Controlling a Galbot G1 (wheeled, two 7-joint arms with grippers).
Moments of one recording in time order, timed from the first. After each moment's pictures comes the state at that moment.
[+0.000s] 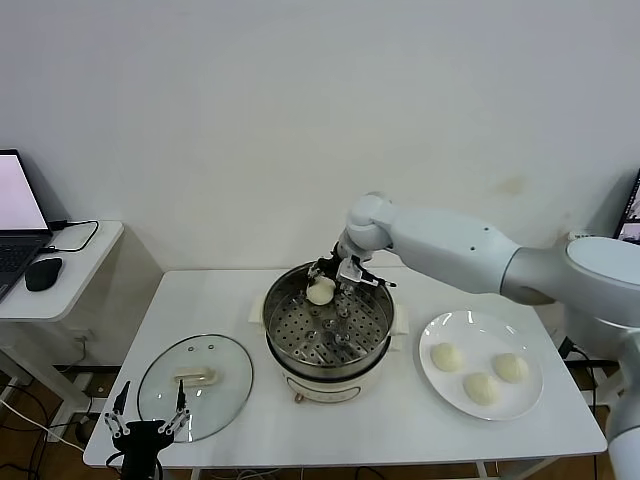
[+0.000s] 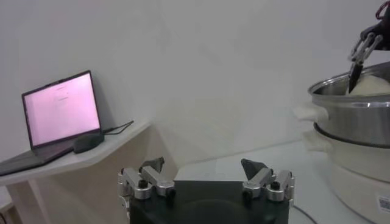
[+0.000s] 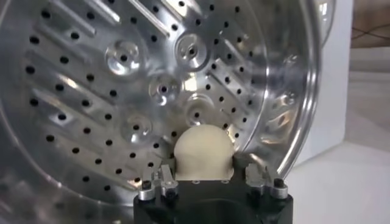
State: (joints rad) left arm 1.84 -1.28 -0.58 -2.14 0.01 -0.05 -0.34; right arm 0.40 1.24 -1.22 1.06 -0.38 0.53 -0.78
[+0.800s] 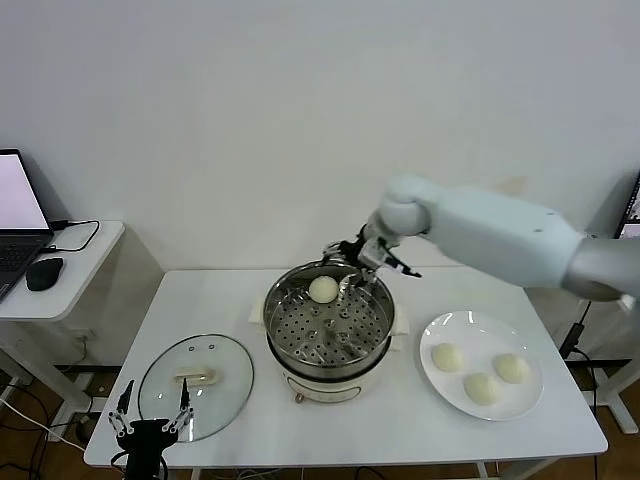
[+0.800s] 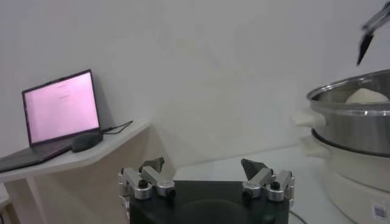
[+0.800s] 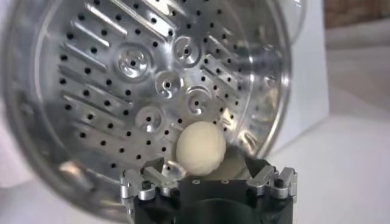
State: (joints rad) left arm 1.83 -1.30 -0.56 -2.15 0.01 -0.05 -0.34; right arm 0.54 0.89 -1.18 1.41 0.00 0.19 -0.93
